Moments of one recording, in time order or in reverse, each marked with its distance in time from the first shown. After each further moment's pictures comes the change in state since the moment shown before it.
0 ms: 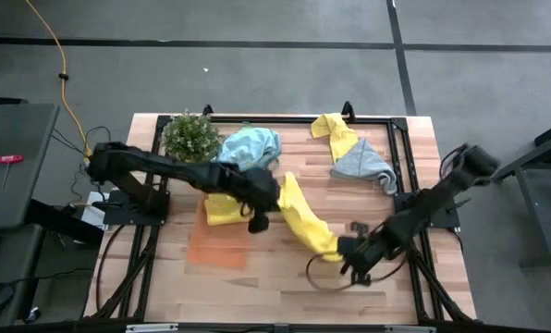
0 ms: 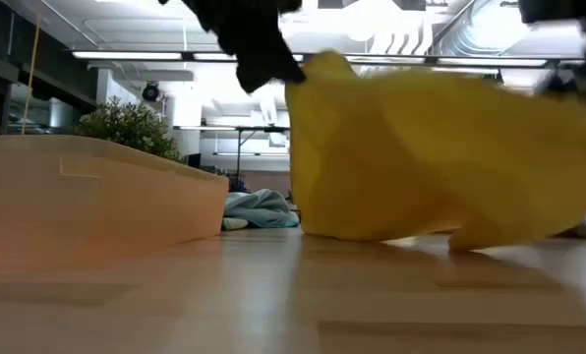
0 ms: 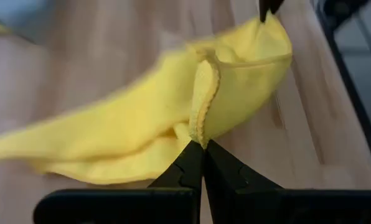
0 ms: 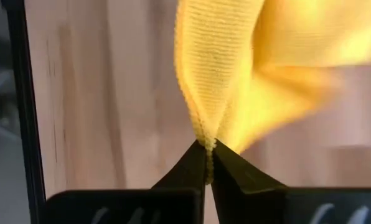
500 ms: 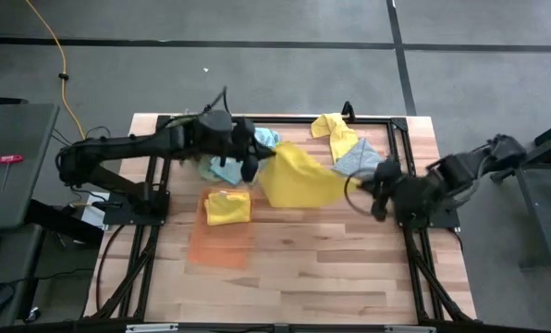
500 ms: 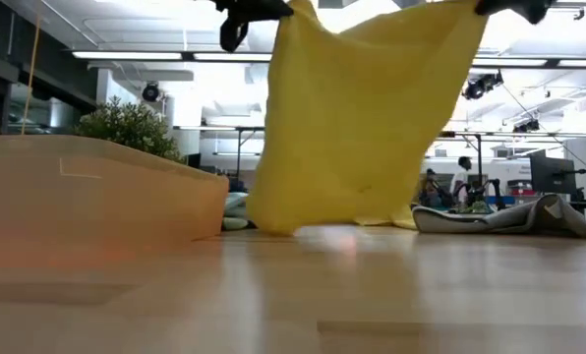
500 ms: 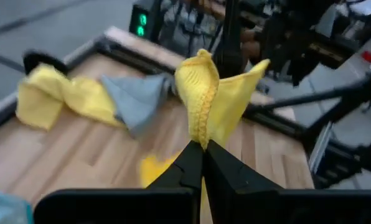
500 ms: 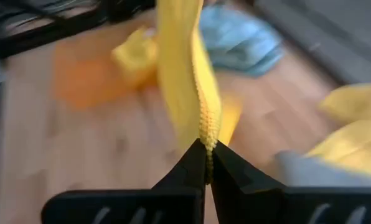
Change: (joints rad) left arm 0.280 -0.266 0.008 0.114 0.021 -0.194; right arm -0.223 -0.560 0.137 -0.301 0.479 -0.128
